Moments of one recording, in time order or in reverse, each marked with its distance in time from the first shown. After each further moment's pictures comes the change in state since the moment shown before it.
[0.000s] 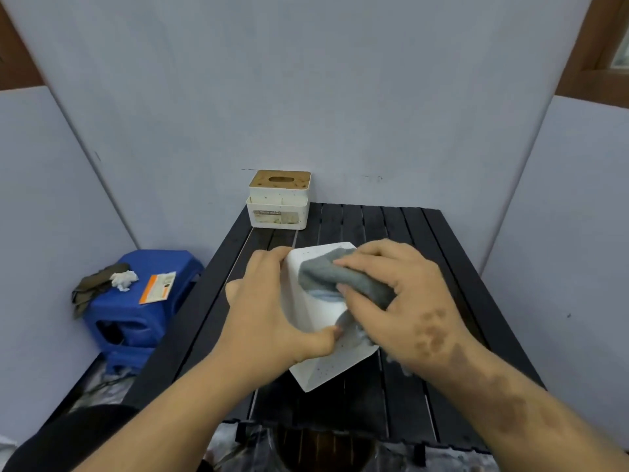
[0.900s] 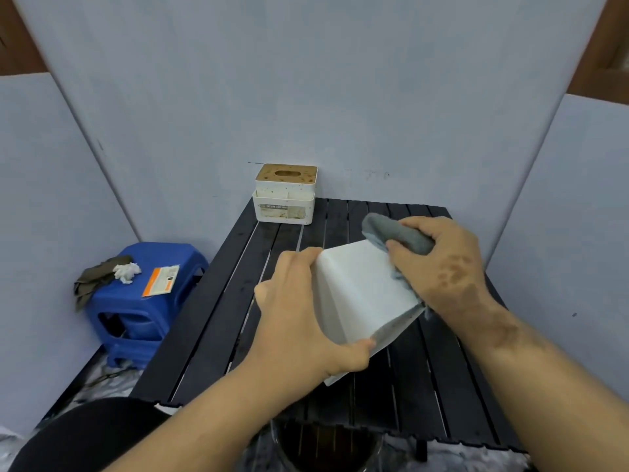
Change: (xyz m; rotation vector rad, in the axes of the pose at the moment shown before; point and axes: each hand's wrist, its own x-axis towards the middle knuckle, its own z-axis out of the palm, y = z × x) left_hand -0.012 0.012 0.014 -0.053 -0.038 0.019; right_hand 0.033 0.026 -0.004 0.070 0.180 0.434
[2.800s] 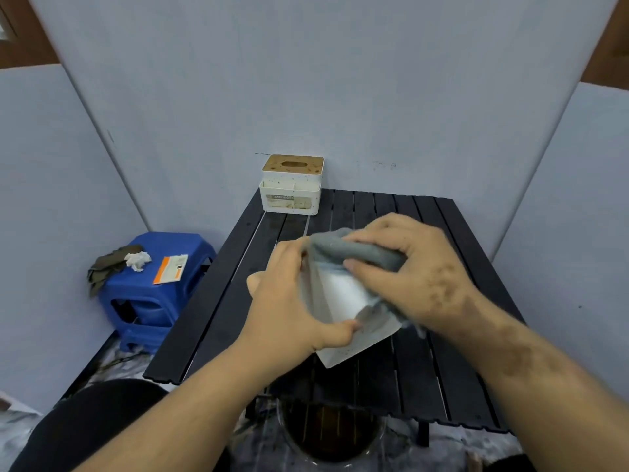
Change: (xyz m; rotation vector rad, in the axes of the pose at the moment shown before) left_hand 0.000 -0.016 -0.010 -0.096 0.039 0.026; right_hand -0.027 -0.021 0.003 0.105 -0.323 -0.301
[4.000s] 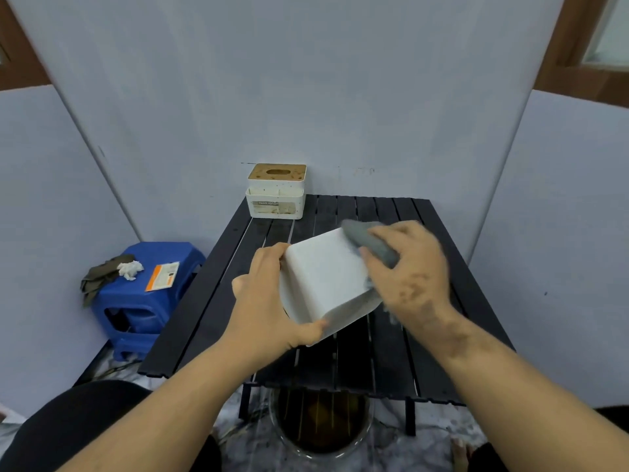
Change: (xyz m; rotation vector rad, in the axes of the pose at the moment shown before) left_hand -0.010 -0.006 0.006 0.171 -0.035 -0.018; right_hand -0.022 0.040 0.000 -0.226 0.353 0.113
